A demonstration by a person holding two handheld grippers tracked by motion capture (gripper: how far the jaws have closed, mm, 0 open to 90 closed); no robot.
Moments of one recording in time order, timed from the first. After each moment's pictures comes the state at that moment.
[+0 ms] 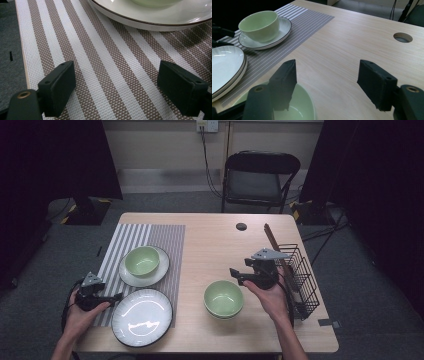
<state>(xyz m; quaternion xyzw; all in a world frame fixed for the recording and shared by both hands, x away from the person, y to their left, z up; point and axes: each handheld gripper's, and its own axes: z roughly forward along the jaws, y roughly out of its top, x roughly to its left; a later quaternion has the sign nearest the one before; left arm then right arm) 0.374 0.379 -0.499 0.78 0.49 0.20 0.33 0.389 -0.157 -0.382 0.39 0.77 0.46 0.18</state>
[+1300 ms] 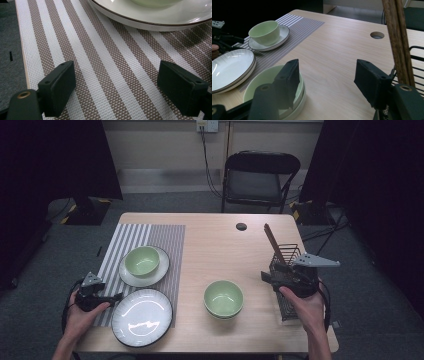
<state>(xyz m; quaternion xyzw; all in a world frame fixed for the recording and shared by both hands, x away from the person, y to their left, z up) 0.374 0.379 -0.499 0.78 0.49 0.20 0.33 0.350 -0.236 -0.349 0.42 0.75 0.49 0.17</state>
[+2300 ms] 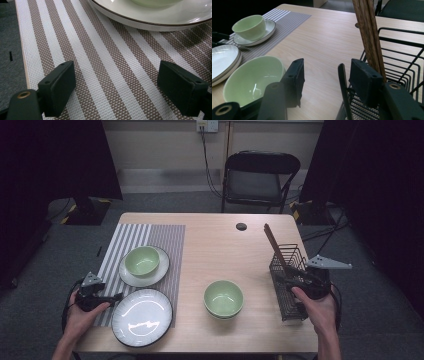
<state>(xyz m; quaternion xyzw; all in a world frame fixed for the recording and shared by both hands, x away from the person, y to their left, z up) 0.374 0.379 -0.499 0.78 0.49 0.20 0.33 0.352 -0.267 -0.362 0.44 0.74 0.46 0.18</state>
